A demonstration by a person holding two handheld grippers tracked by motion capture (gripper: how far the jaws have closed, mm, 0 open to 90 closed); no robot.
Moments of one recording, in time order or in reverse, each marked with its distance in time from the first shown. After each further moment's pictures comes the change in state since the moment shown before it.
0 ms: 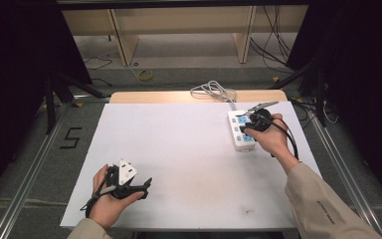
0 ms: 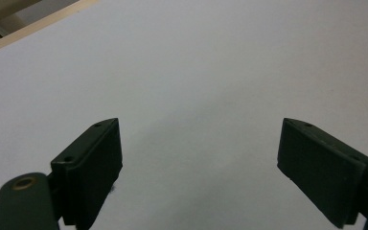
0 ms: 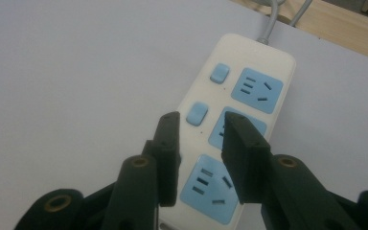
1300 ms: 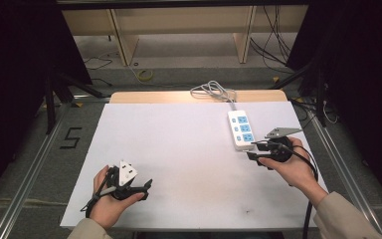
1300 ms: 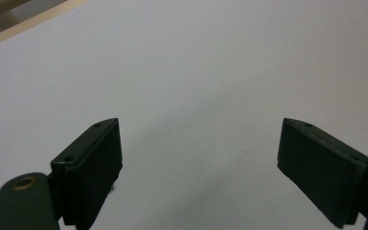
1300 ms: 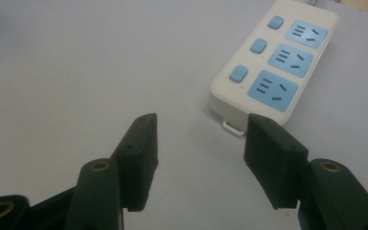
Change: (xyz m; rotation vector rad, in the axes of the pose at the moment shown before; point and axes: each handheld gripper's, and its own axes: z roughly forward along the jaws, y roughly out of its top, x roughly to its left) left arm -0.002 -0.002 -0.001 0.012 -0.014 0.003; right arm 0.028 -0.071 -0.069 -0.064 0.128 -0.042
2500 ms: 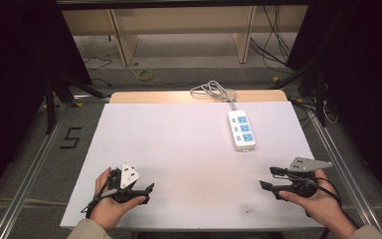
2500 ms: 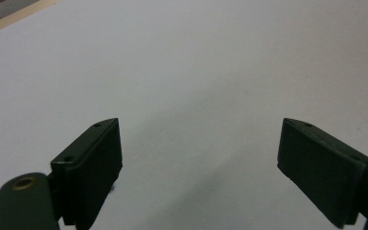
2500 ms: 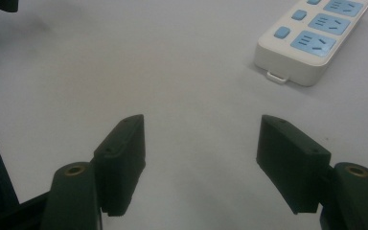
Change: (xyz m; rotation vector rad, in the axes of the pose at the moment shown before) left arm -0.006 -0.001 -0.002 0.015 -0.041 0.018; right arm 0.019 -0.072 -0.048 -0.106 0.116 -0.039
